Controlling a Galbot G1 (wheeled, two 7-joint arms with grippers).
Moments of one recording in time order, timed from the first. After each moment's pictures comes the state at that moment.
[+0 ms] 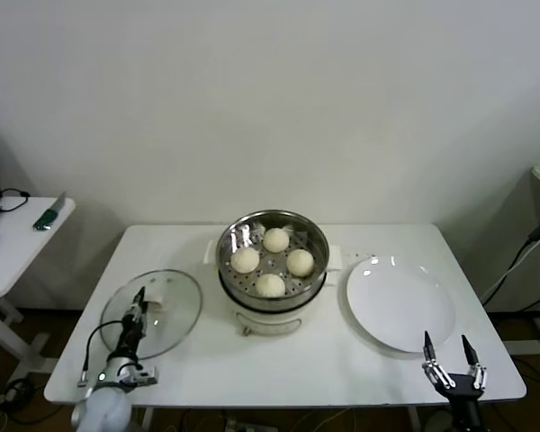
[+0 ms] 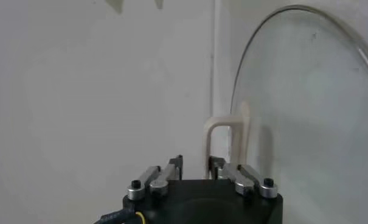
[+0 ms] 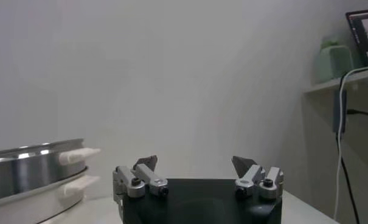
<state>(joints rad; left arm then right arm) 1.21 -1.23 -0.53 -1.31 1.21 -0.02 -0.35 -1.71 1.27 0.67 1.73 0.55 0.55 -0.14</state>
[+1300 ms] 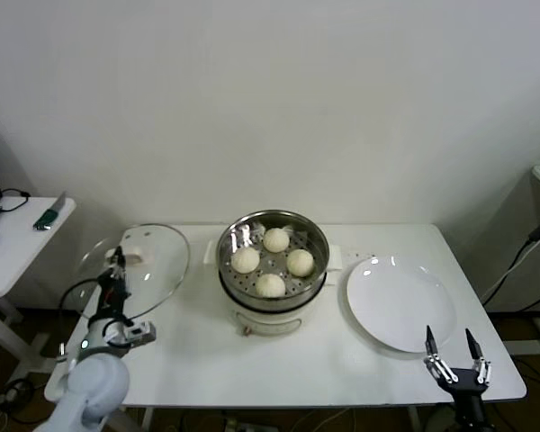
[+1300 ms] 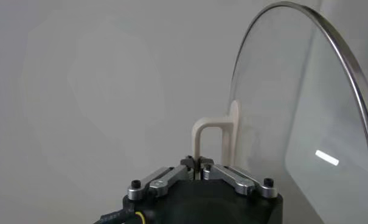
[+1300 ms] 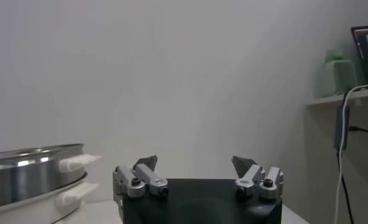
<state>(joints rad) 1.29 -1.07 -0.45 -1.90 1.03 0.48 -0.05 -1.72 1.28 0.70 1.80 0.48 0.50 -0.10</state>
